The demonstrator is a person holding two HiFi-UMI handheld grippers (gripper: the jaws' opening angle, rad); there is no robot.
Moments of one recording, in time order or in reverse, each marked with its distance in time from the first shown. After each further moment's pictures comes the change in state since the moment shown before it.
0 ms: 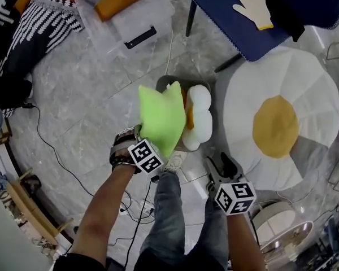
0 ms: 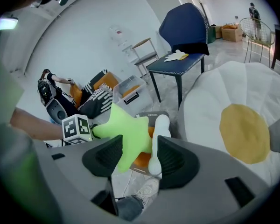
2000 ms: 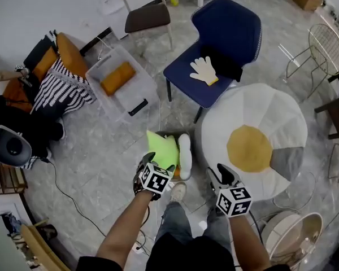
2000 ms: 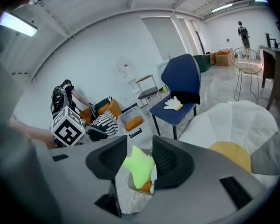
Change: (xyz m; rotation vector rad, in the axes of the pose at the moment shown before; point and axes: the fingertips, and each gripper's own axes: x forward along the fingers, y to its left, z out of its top) left arm -0.254 0.020 0.121 -0.433 -0.442 -0.078; right arm -0.178 0.042 0.122 -0.041 -0.313 -0.026
